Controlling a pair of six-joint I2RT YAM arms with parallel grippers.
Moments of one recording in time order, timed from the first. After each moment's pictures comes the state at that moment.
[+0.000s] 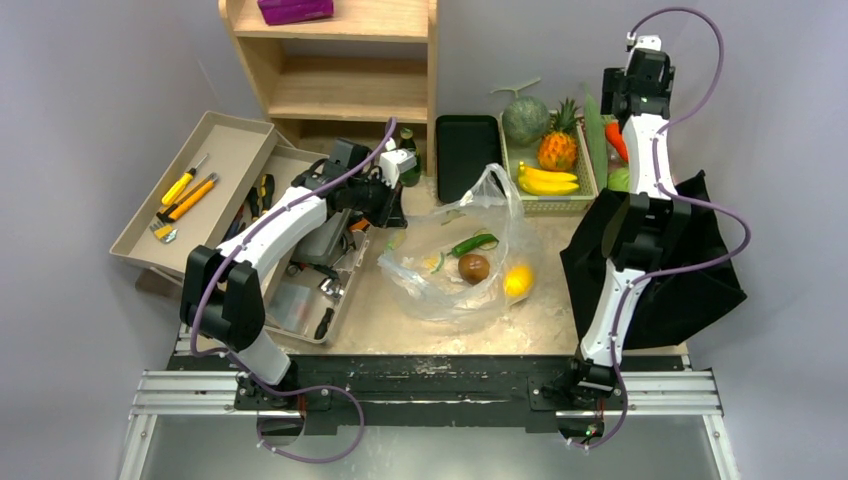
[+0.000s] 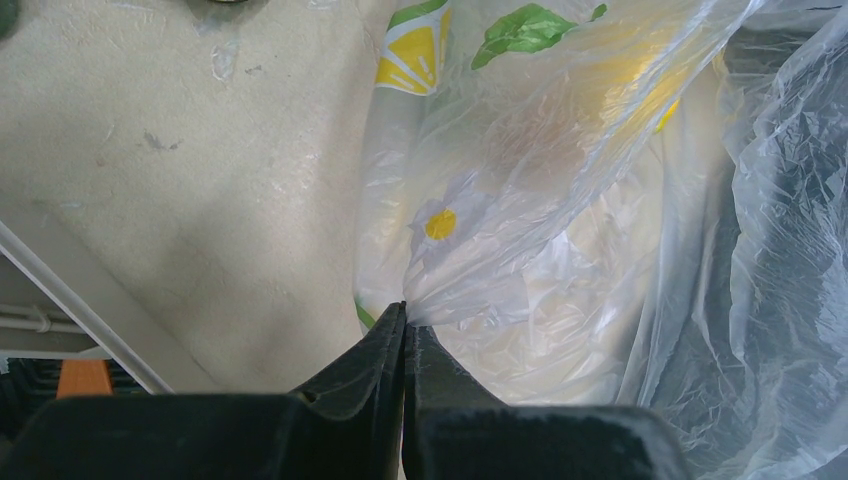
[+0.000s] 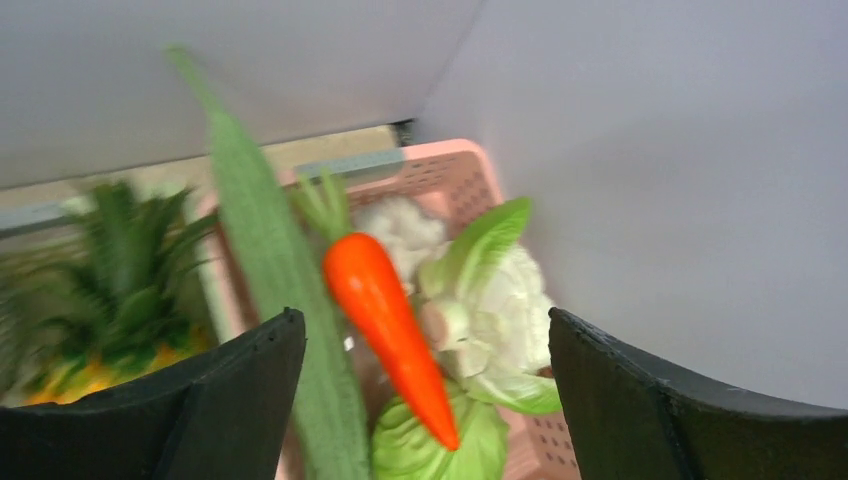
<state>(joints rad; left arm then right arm) -0.41 1.63 1.31 -0.54 0.59 0.08 -0.19 2.23 2.28 -0.49 0.36 -0.20</state>
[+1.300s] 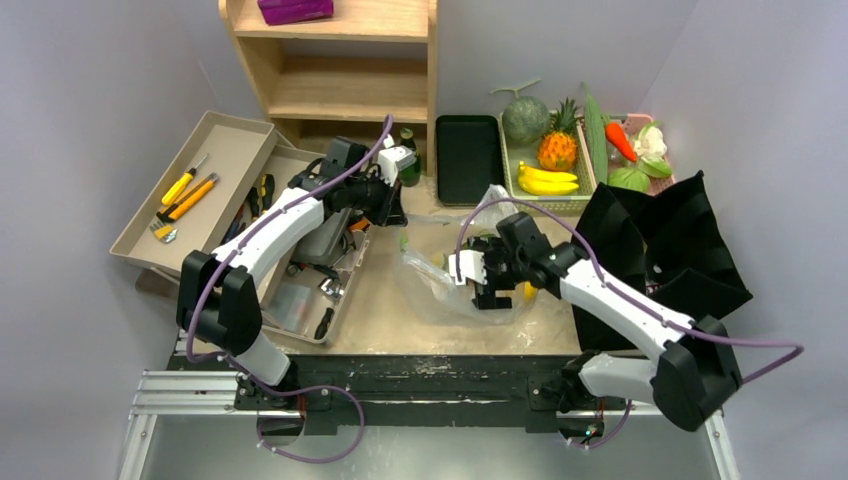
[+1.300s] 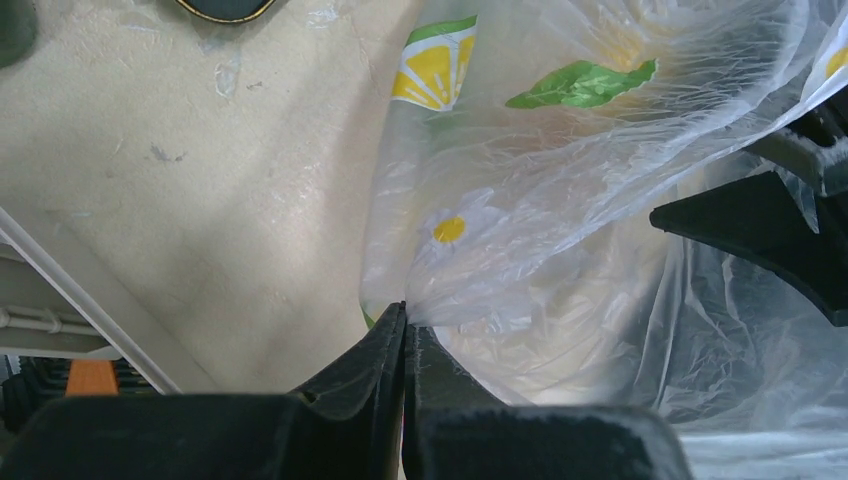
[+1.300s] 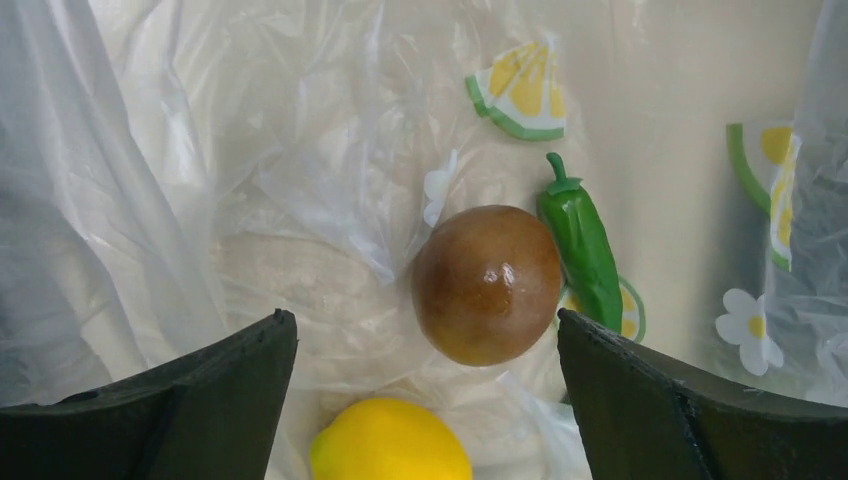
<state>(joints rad) -0.41 1.60 1.31 -0.53 0.59 0.07 0.59 1.23 0.83 -0.59 -0.37 -1.01</state>
